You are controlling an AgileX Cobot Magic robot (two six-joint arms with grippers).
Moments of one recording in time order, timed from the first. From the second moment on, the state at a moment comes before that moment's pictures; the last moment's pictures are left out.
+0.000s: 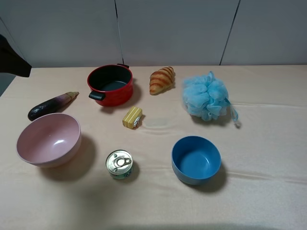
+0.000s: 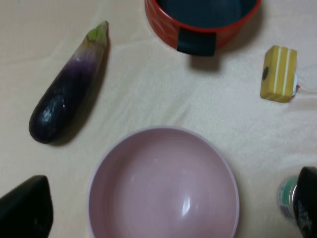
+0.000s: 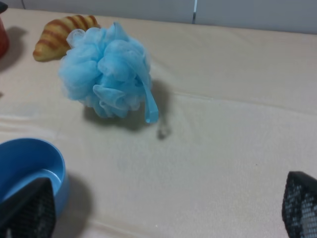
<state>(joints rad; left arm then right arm) -0.06 1.02 -0.86 -0.18 0.76 0.22 0.19 -0.01 -0.50 0.01 1.03 0.00</state>
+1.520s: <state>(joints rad) -0.72 1.90 -1.68 -0.13 0.68 0.25 0.19 -0.01 -0.50 0.01 1.03 0.00</state>
